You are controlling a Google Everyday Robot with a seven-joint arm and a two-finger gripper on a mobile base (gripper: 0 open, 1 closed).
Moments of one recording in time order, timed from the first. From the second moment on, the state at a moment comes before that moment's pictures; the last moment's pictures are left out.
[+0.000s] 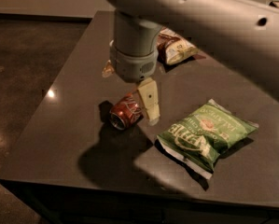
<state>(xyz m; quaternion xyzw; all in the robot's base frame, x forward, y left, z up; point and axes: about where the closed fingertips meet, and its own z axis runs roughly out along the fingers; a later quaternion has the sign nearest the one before) 0.494 0.018 0.887 -0.90 0.43 -0.01 0.07</state>
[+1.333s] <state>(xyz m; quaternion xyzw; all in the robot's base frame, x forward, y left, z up) 0.476 0.030 0.859 -0.91 0.41 0.00 0.04</state>
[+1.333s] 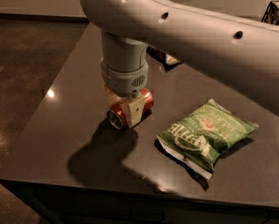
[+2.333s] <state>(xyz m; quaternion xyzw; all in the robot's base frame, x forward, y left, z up) 0.516 0.062 0.922 -0.84 0.51 0.12 0.13</state>
